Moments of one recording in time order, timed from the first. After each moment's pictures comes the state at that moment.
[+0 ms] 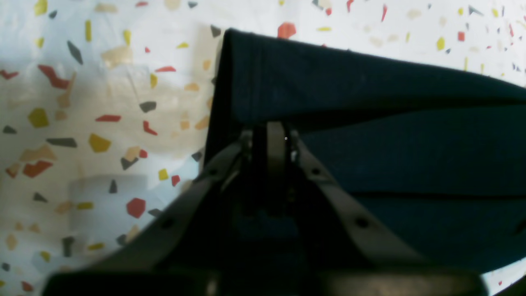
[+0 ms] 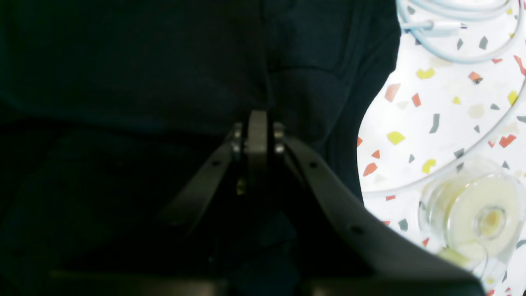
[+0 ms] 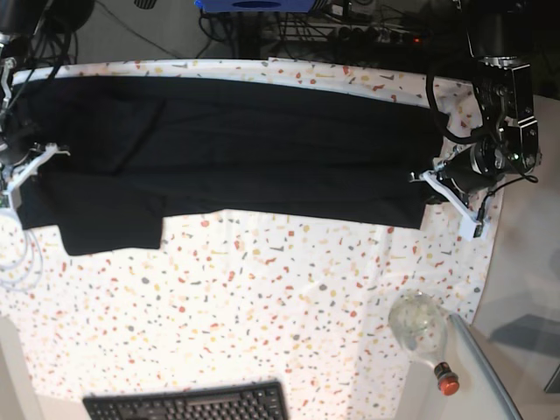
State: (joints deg) left arm 5.1 -19.3 -15.1 81.4 -29.5 -20.0 50.9; right arm -10.3 14.8 26.8 77.5 8.6 25.3 -36.1
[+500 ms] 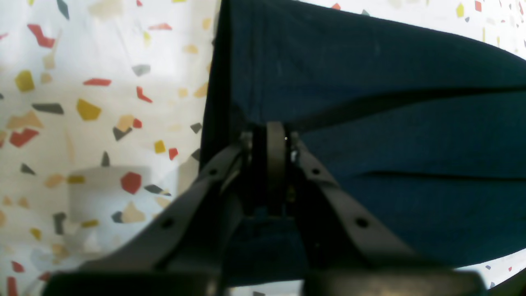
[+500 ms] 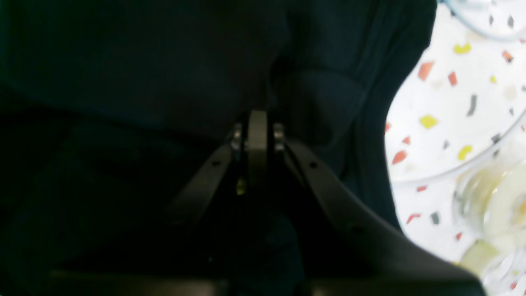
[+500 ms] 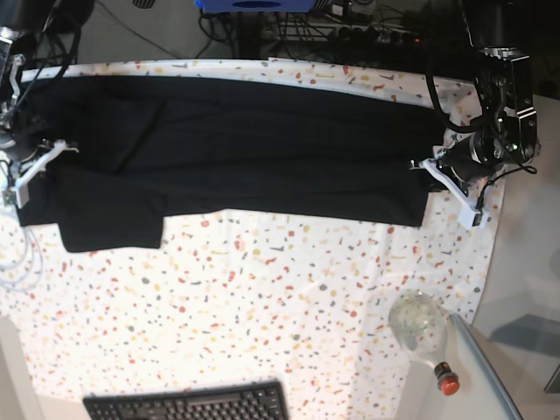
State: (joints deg) left arm 6.9 -19.9 -15.2 81.5 -29.2 -20.0 50.8; right arm -9.3 12.6 27.2 77.6 8.2 25.3 -36.8
